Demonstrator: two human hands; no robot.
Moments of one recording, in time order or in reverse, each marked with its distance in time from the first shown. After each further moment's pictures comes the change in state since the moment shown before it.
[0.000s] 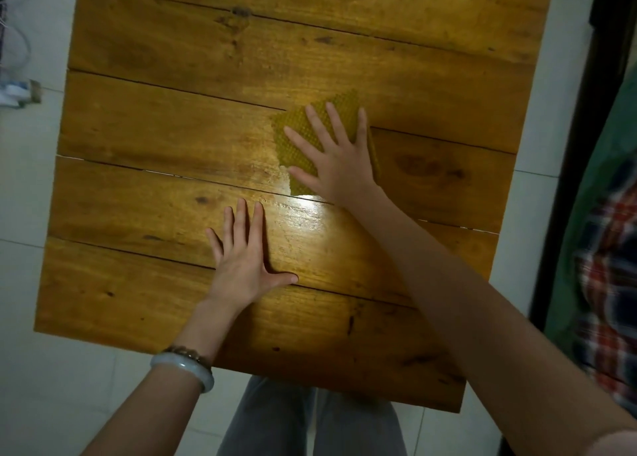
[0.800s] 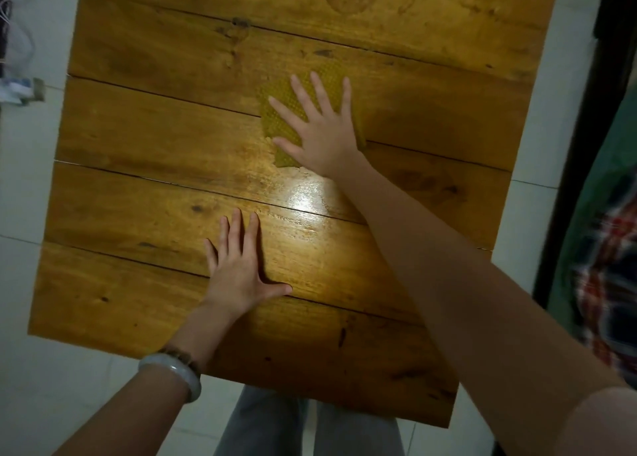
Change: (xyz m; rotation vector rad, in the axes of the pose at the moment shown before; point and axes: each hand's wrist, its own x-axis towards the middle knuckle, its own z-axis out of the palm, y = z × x) left_hand 0.002 0.008 -0.005 -0.009 -0.044 -0.082; right_hand 0.061 0.015 -0.011 0.018 -0.122 -0.033
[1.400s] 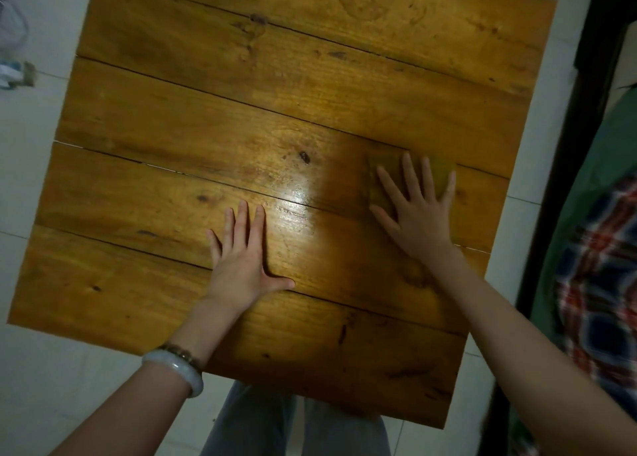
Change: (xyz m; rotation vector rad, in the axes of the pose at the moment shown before) left_hand -0.002 -0.008 0.007 -0.032 0.060 0.062; right_hand -0.164 0.049 0.015 -0.037 -0.057 0.227
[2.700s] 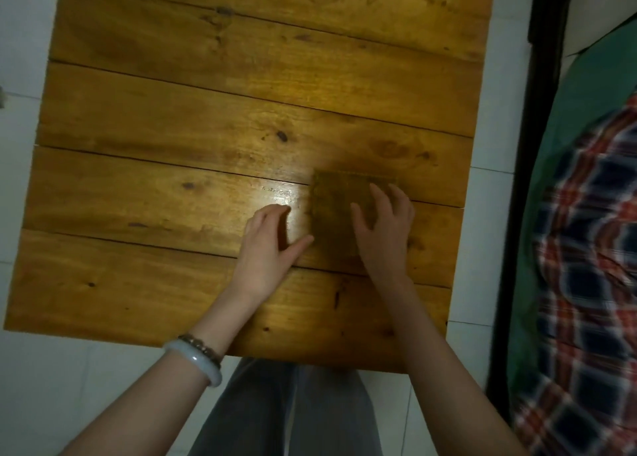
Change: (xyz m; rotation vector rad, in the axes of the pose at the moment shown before) left_hand -0.031 0.041 0.003 -0.466 0.179 0.206; right_hand -0.076 -0.079 -0.023 0.666 0.249 0.525
